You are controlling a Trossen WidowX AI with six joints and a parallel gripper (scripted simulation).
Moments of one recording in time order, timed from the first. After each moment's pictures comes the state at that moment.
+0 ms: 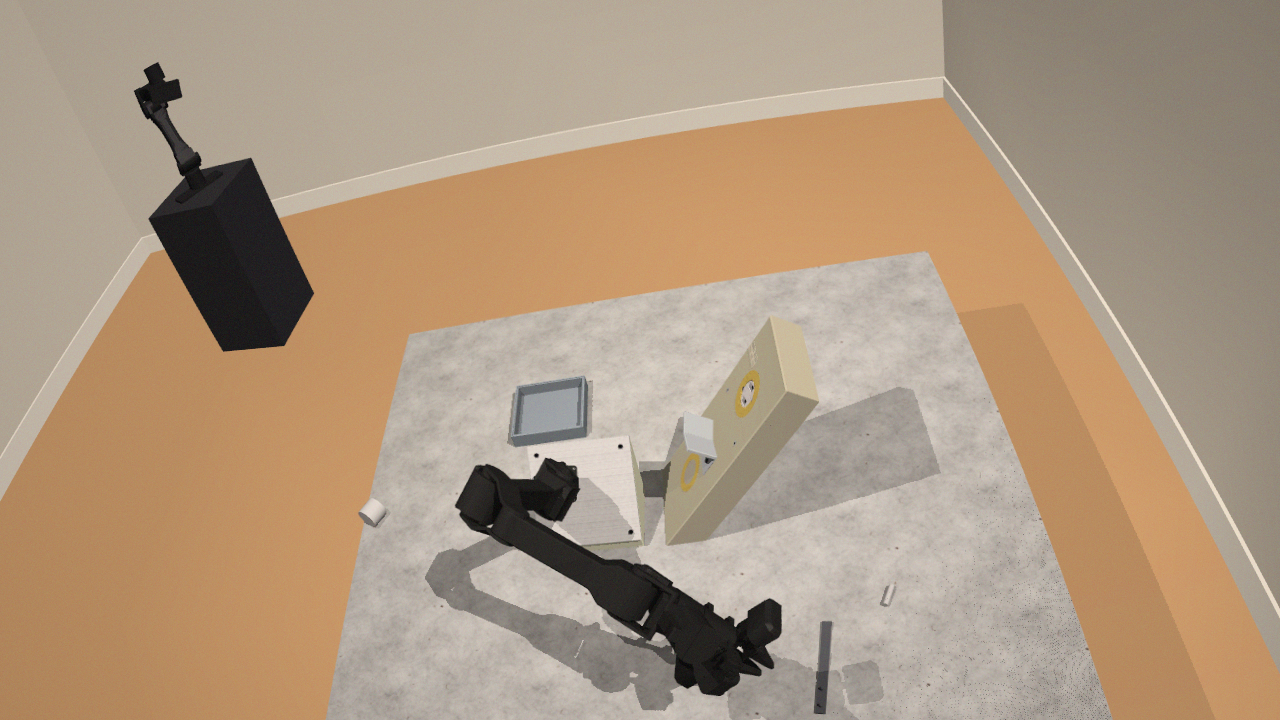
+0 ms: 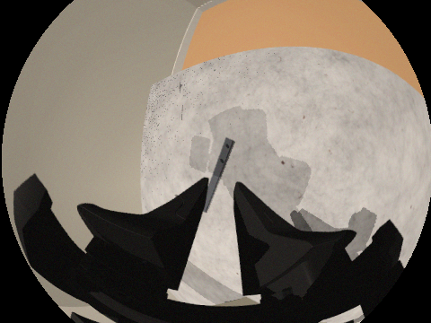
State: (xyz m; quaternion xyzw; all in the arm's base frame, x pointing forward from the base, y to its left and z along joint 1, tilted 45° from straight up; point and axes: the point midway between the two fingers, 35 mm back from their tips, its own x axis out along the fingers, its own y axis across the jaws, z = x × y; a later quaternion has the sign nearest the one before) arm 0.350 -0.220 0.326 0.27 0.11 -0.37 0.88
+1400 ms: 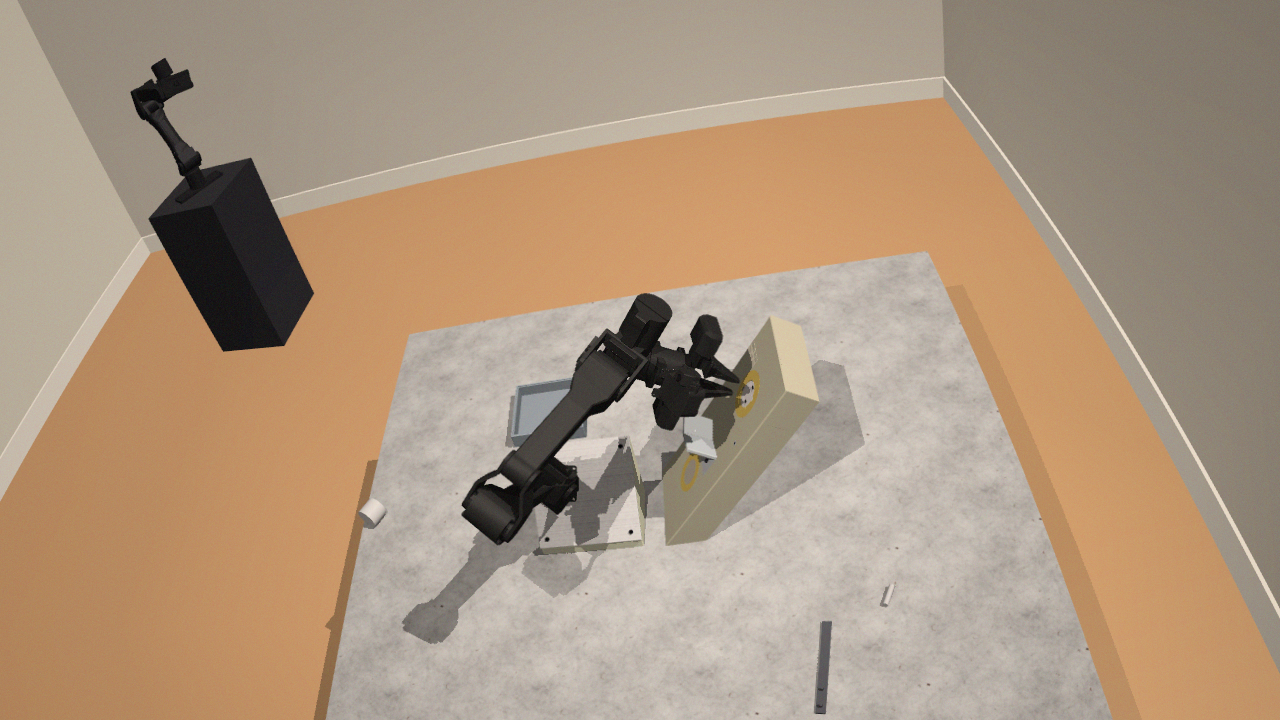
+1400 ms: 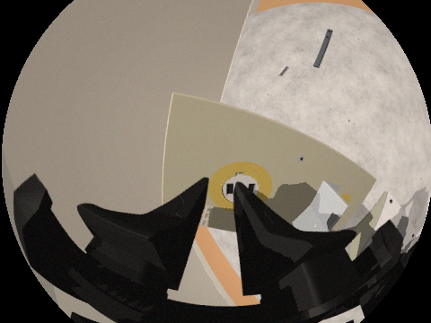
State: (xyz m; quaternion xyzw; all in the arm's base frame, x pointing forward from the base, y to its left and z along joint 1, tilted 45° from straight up) arm 0.286 0.181 0.177 0.31 0.19 -0.18 0.92
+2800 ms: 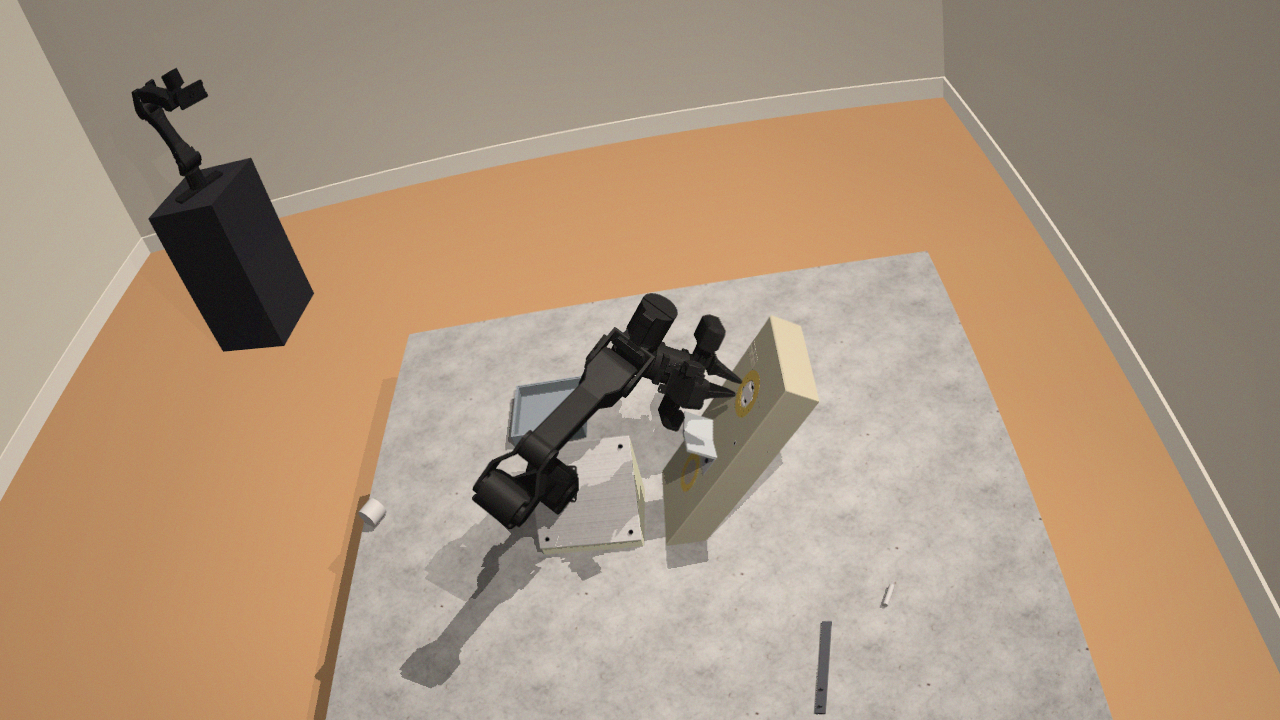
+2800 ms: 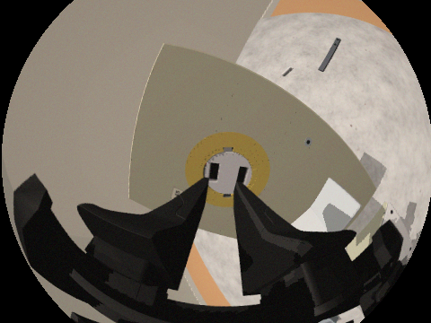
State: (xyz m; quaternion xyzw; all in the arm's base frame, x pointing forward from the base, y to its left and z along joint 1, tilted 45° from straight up) arm 0.289 0.182 0.129 0.23 0.18 -0.18 0.94
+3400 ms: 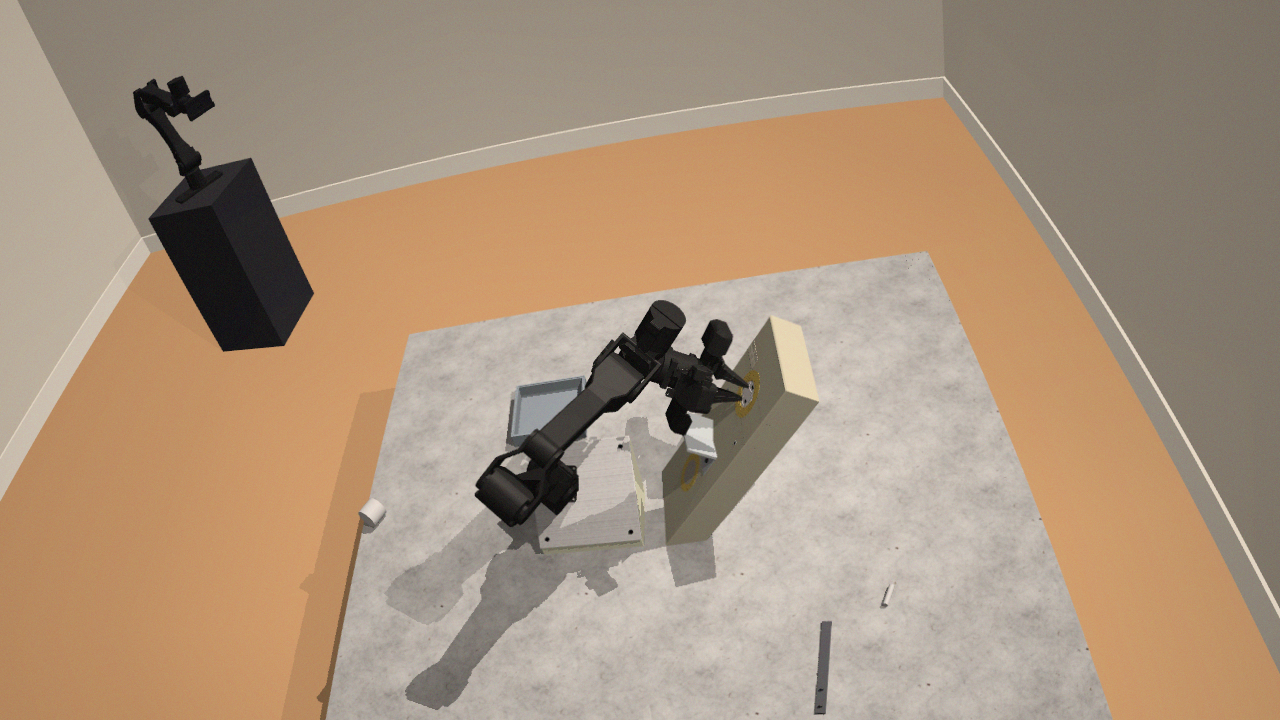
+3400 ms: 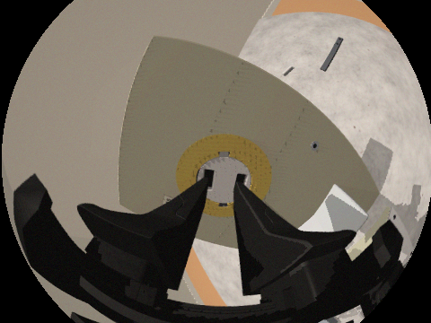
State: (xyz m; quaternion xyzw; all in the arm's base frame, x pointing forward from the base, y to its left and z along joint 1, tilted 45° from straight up) arm 0.301 0.175 0.121 0.23 0.18 -0.18 0.94
